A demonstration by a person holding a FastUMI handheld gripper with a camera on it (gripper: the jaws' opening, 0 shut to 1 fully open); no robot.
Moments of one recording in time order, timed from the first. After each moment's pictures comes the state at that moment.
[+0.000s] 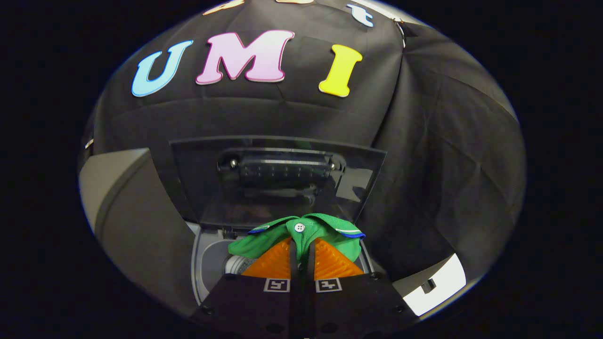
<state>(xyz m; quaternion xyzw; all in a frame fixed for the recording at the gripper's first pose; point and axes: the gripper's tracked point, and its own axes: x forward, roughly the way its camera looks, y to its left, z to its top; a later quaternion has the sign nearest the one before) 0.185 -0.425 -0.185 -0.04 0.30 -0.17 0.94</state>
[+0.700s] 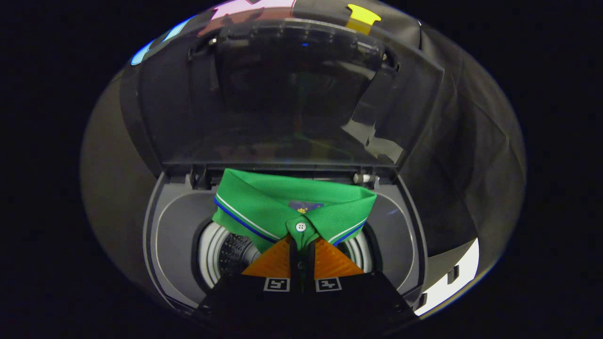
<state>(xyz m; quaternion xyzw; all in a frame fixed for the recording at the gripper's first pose) 0.189 -0.433 -0.349 -0.02 0.42 -0.14 0.90</state>
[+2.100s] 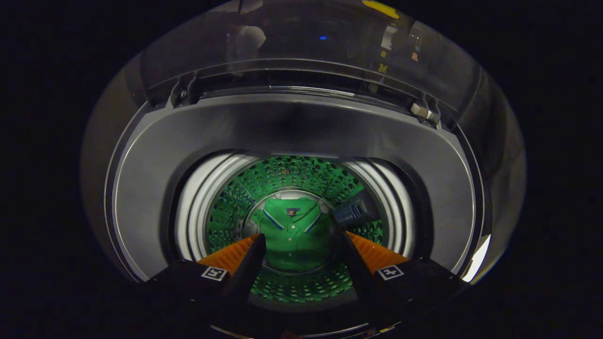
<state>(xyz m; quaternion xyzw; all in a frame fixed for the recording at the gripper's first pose) 0.153 -0.437 -0.427 -0.02 0.53 -0.09 0.84</state>
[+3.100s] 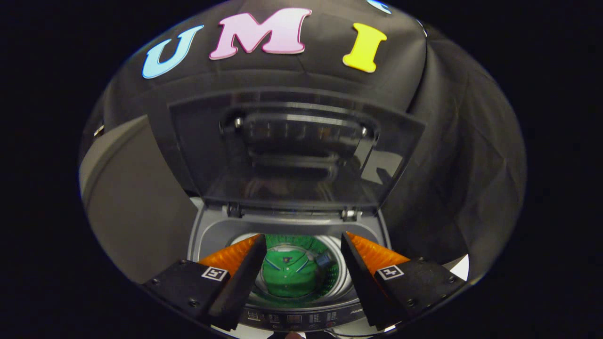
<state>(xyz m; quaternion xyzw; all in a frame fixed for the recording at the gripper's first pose) 0.199 -0.436 -0.200 -0.04 0.35 -0.11 0.93</state>
